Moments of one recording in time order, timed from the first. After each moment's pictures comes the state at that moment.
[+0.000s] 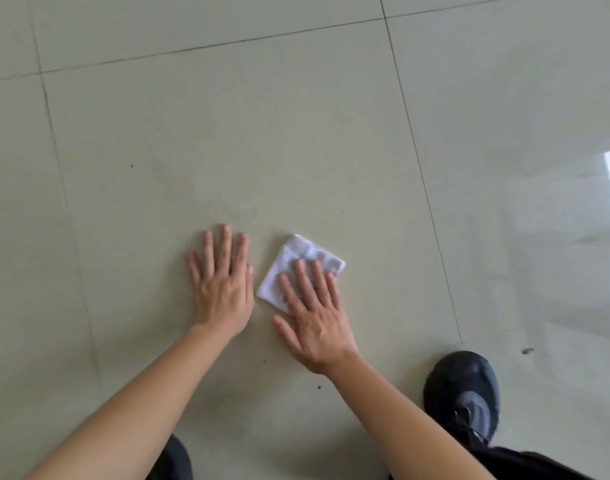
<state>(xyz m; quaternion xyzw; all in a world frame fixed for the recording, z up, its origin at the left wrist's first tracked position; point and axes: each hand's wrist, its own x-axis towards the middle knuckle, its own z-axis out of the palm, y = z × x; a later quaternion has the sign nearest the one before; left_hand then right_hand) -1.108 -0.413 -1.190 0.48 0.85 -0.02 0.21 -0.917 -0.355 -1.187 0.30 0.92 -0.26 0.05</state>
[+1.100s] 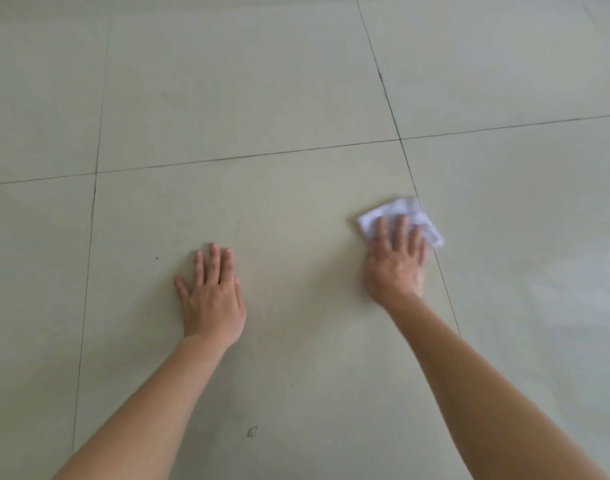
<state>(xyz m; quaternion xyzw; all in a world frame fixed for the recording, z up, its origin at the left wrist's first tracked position) -1.205 -0.317 -1.194 0.37 0.91 -0.03 0.17 -1.003 -0.103 -1.203 0.54 0.83 -0.13 0.03</state>
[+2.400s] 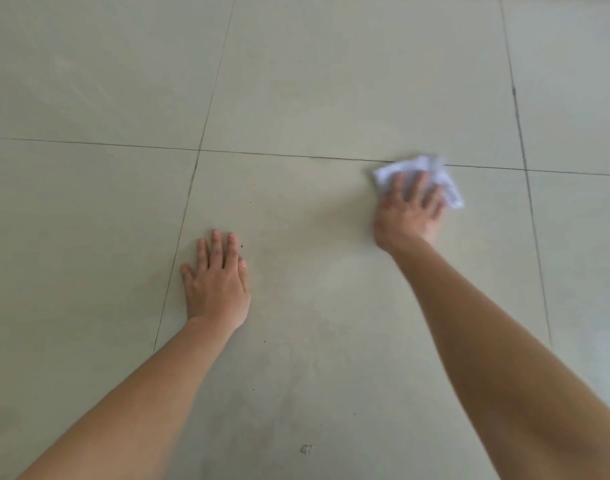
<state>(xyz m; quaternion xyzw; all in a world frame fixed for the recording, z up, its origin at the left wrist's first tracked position) -1.291 -0.373 -1.190 0.25 0.95 -0.07 0.18 -1.194 -0.090 -1.196 0.50 0.85 -0.13 0.11</state>
